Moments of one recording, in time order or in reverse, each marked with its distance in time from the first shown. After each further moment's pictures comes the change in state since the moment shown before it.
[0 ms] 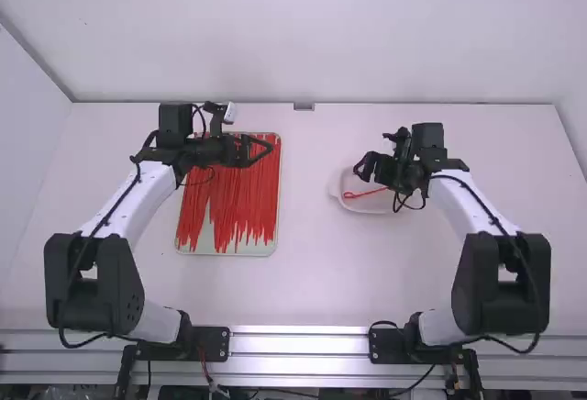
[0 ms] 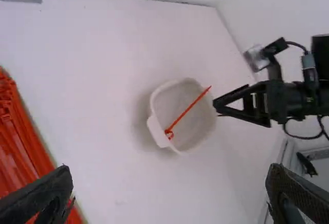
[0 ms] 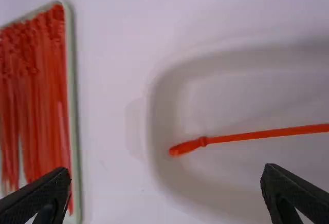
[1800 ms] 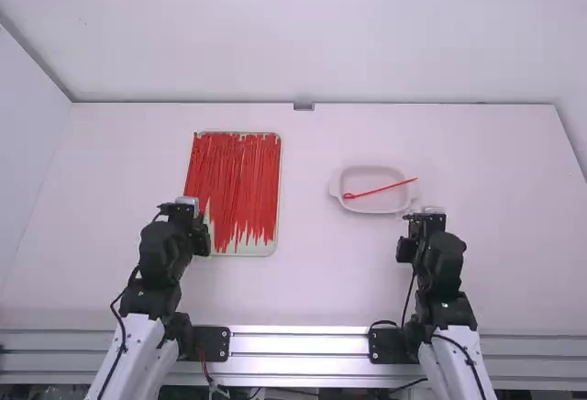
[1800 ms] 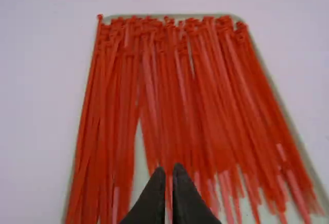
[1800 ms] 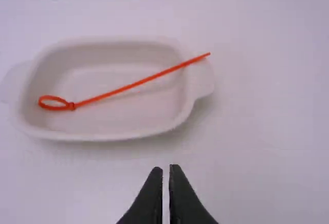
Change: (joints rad) left arm 0.000 -0.993 -0.943 0.174 -0.875 0.138; right arm -0.035 -1.056 -0.935 0.388 0.461 -0.266
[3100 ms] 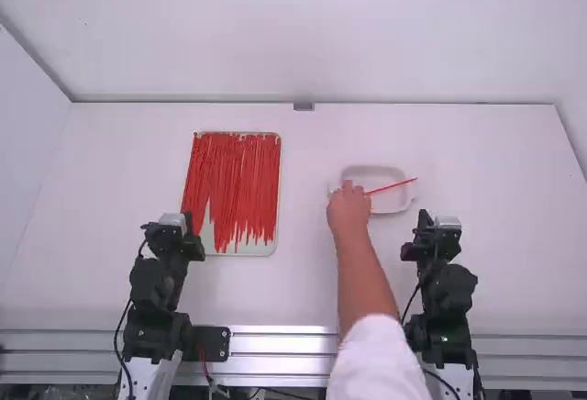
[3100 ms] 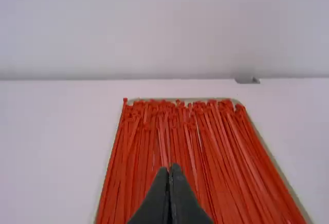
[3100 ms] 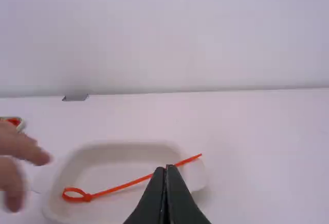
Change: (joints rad) left arm 0.000 -0.530 -0.147 0.008 -0.037 0.000; right arm 0.000 -0.500 -0.072 0.009 0.002 0.003
